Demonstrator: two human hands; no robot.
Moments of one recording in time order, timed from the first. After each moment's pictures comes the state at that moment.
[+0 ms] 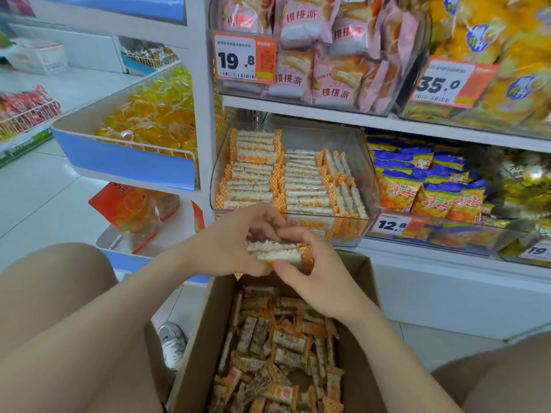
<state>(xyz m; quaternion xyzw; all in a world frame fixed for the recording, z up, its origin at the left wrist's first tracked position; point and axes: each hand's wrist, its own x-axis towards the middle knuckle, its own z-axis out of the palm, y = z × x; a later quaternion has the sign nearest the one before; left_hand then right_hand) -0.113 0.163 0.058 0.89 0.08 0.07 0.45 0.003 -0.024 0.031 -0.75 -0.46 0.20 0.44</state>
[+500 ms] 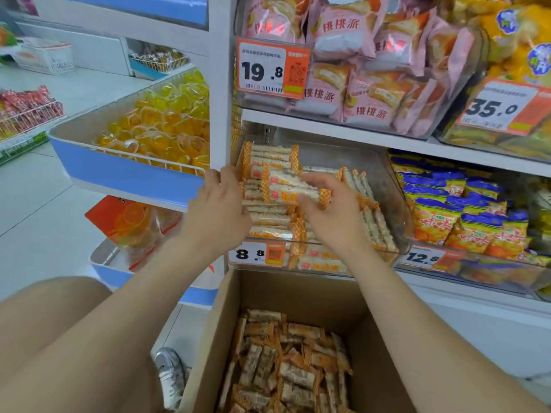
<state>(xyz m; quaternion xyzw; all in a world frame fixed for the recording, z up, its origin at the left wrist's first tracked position) -0.074 0.231 0.069 0.90 0.35 0.21 0.17 0.091 0.100 0.054 -0.78 -0.41 -0.01 0.48</state>
